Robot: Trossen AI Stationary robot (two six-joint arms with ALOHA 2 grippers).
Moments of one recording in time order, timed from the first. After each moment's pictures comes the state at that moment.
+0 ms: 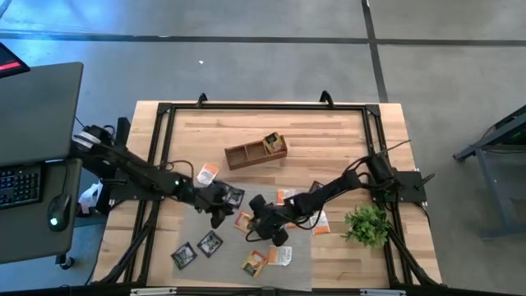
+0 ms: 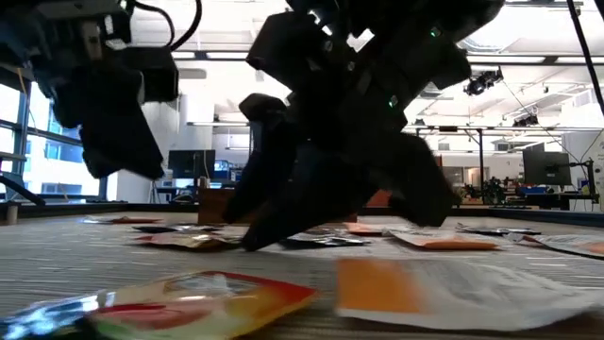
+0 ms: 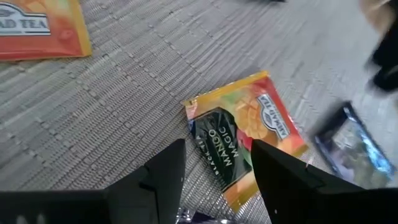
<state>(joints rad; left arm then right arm) -0.40 1.35 0.48 0.18 -0.17 -0.91 0.32 2.13 1.26 0.08 0.14 -0.48</state>
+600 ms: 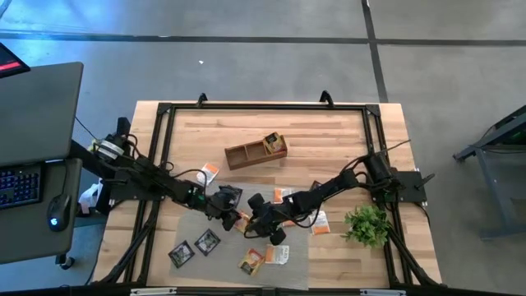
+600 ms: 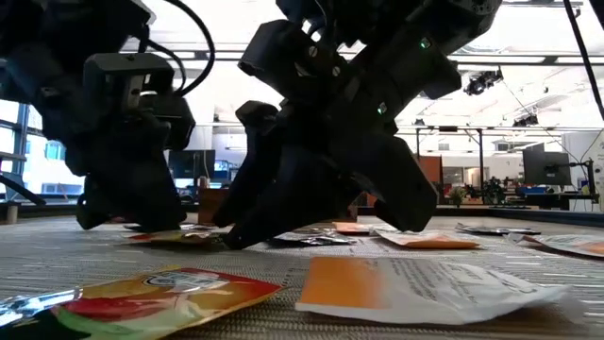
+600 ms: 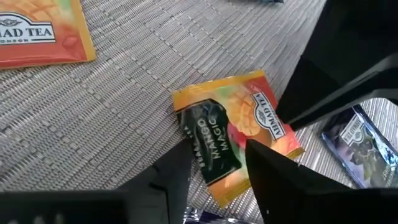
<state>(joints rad) -0.41 1.62 0.51 0.41 -0.16 -1.12 0.29 2.15 1.26 0.12 0.09 -0.45</state>
